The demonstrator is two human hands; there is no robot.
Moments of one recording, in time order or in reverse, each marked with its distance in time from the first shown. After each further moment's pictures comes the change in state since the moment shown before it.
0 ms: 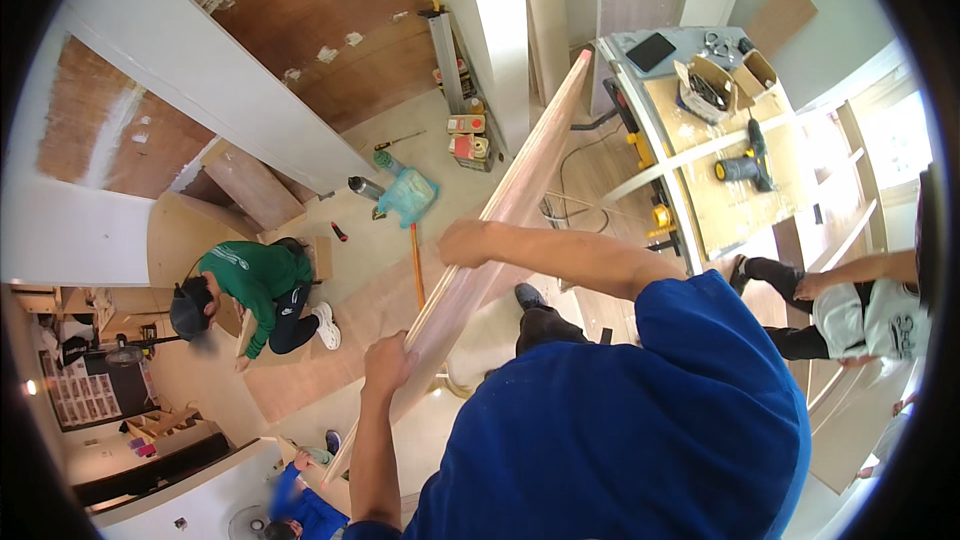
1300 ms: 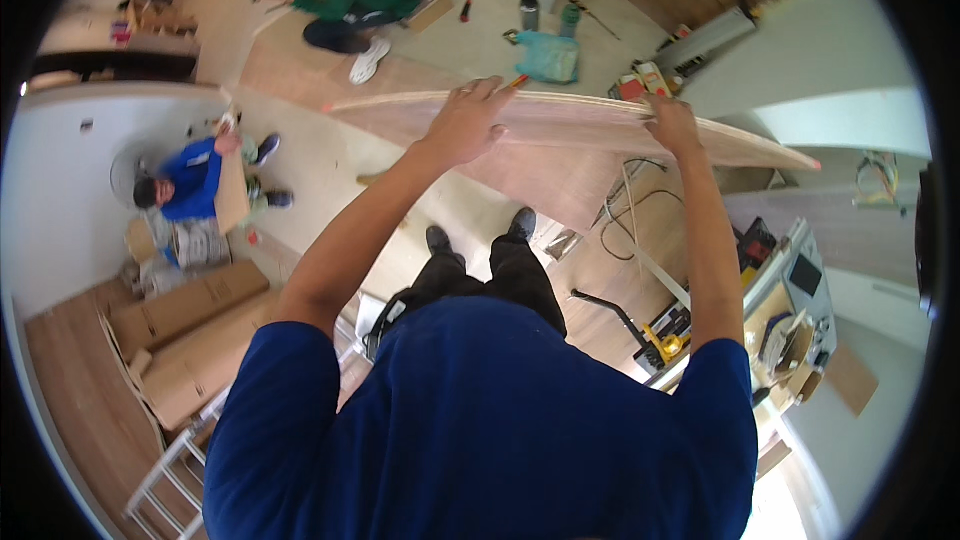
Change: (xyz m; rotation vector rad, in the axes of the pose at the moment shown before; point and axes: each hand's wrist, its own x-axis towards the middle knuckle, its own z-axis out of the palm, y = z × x) left_hand 0.122 -0.028 0.009 -0.145 0.470 -0.169; right_hand 0.056 0.232 0.010 -0.085 0.034 0.236
